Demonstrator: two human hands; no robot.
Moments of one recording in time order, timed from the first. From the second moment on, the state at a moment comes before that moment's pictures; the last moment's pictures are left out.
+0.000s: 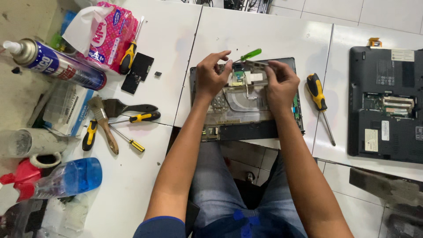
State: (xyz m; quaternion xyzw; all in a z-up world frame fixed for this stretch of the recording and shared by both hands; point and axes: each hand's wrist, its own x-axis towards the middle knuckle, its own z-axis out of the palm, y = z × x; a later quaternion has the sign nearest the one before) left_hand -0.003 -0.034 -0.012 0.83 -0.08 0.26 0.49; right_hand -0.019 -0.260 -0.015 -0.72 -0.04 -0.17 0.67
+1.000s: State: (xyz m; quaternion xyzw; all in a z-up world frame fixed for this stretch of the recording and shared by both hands) left_hand 0.008 -0.079 0.016 0.82 0.13 0.00 0.55; right_hand -0.047 -0.245 0.008 -0.74 -0.19 -0.24 0.60
